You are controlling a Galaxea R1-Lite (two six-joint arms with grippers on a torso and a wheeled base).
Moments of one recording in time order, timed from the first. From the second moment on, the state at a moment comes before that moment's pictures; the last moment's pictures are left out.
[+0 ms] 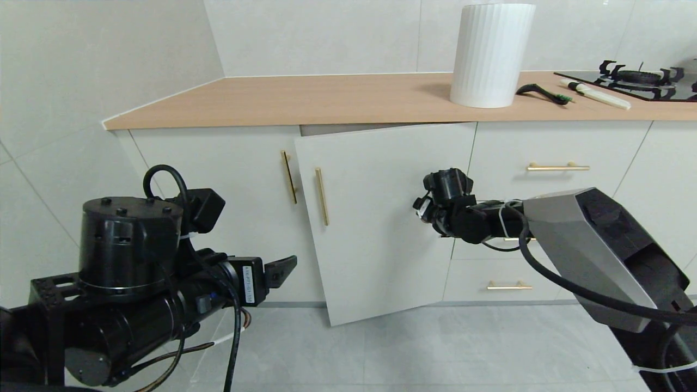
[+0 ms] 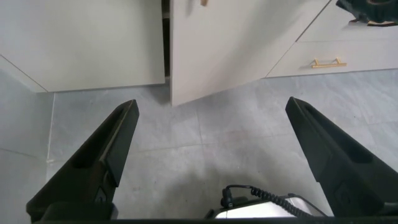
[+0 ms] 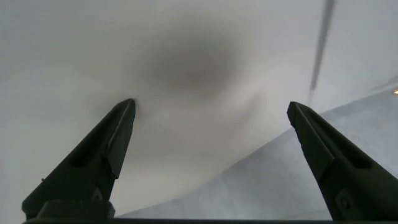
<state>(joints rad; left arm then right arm) -0.56 1.47 -0.64 -0.38 0.29 -0.31 0.43 2.56 -1.99 -0.07 -0.42 0.75</state>
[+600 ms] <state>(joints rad) -0.56 1.48 -0.64 -0.38 0.29 -0.31 0.39 2.60 -2.00 -0.15 -0.42 0.74</state>
